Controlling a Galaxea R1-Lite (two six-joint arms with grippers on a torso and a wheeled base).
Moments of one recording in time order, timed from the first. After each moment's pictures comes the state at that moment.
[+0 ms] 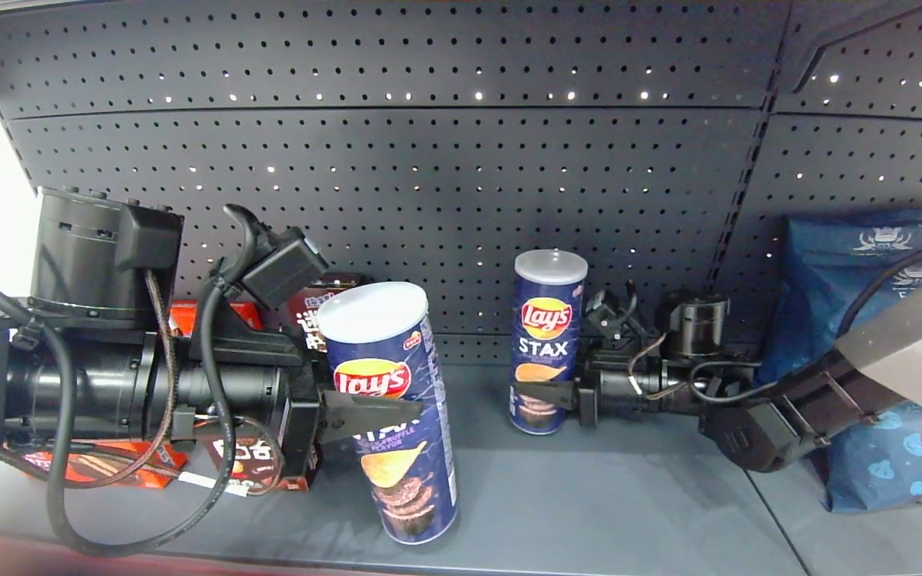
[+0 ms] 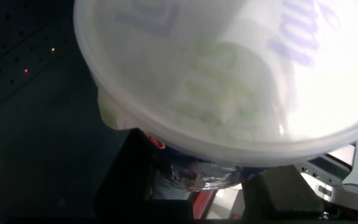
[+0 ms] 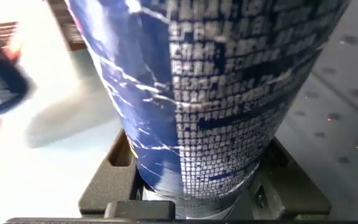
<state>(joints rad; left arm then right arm) -0.42 1.50 -0.91 -0.09 -0.64 0.13 0.43 2.10 -0.97 -0.92 0.79 -0.13</state>
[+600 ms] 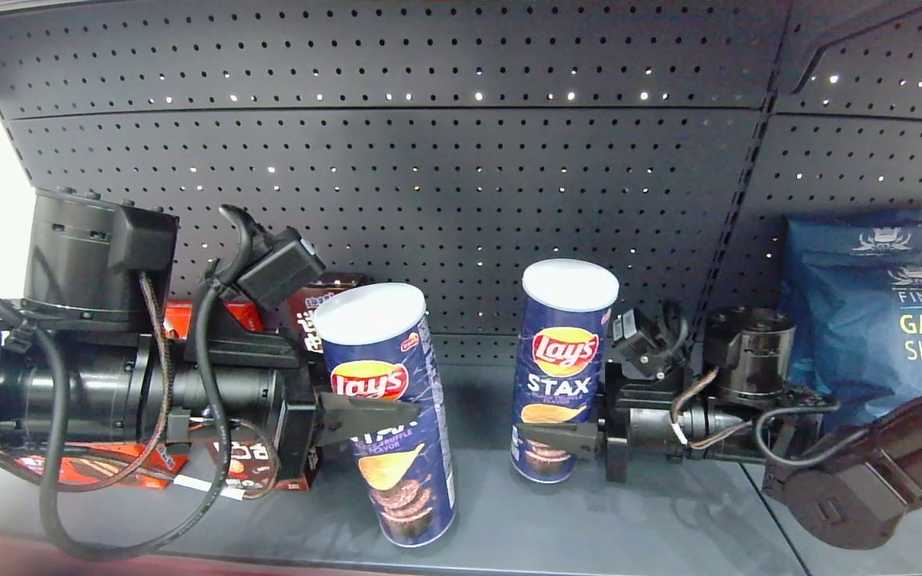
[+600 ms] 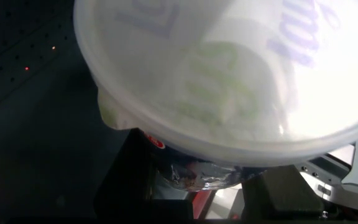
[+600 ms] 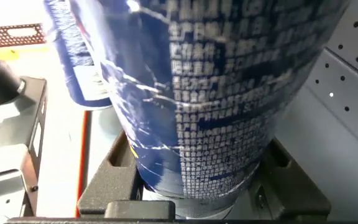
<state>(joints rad) -0.42 1.49 -0.90 -0.09 -0.64 0.13 0.52 1.91 -0.70 -1.03 0.78 -0.13</state>
